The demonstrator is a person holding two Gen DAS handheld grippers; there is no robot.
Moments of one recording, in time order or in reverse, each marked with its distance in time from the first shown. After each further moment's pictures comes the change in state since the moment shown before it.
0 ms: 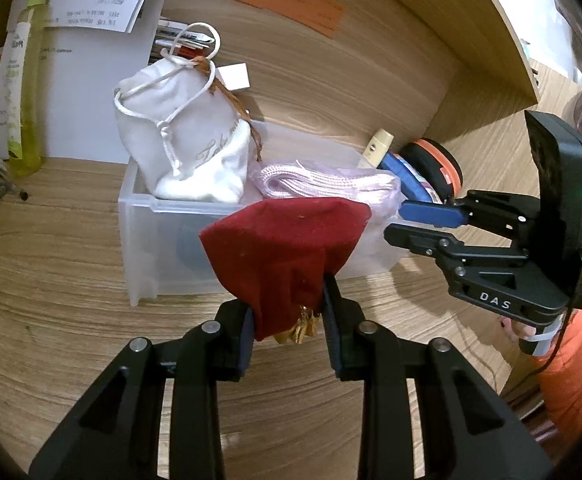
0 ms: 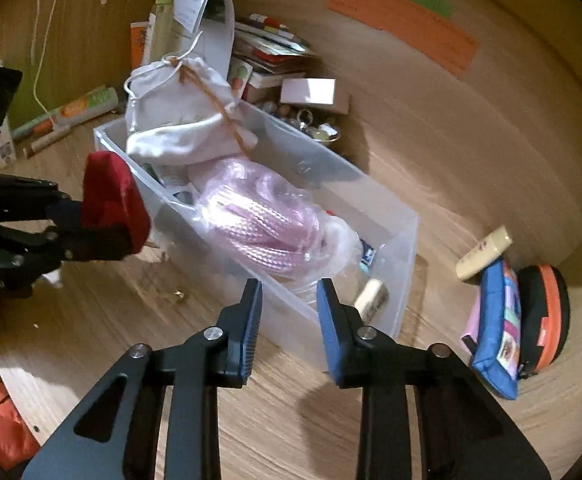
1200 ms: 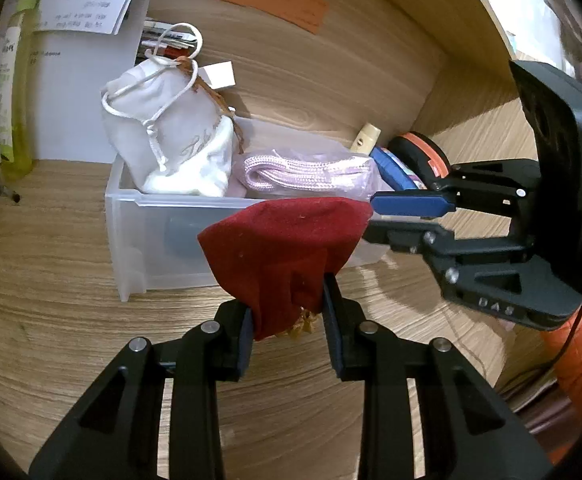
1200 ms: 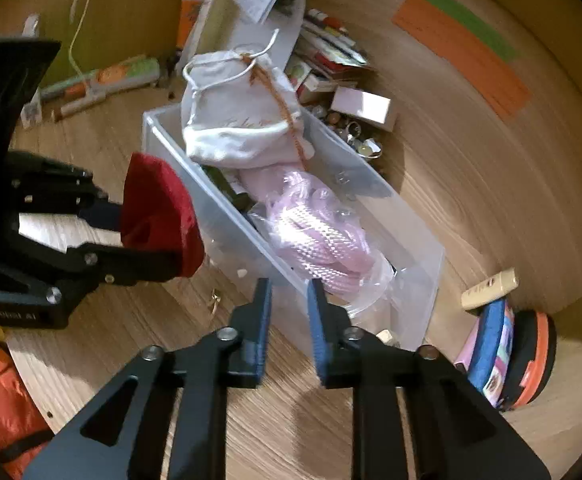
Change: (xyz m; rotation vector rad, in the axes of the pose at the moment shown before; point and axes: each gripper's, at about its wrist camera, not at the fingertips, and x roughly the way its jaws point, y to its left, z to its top) left arm -0.001 -0.009 -0.002 0.015 0.006 -0.022; right arm -0.003 0.038 0.020 -0.195 0.063 0.019
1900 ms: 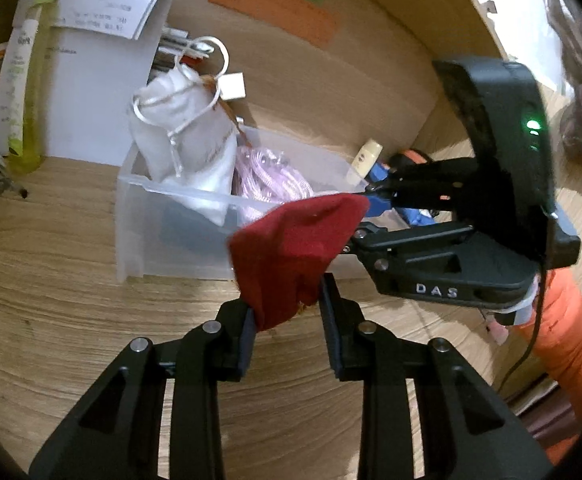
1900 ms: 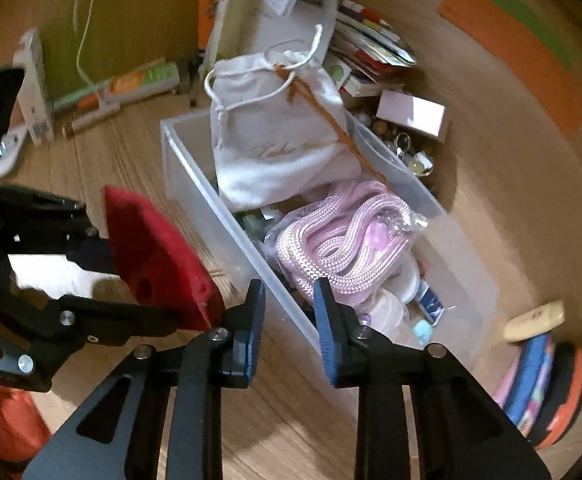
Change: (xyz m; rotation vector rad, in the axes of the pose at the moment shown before) left arm -0.005 -0.003 -0.001 -0.039 -0.051 -0.020; right arm 0.031 -0.006 0.031 0.023 0.005 0.179
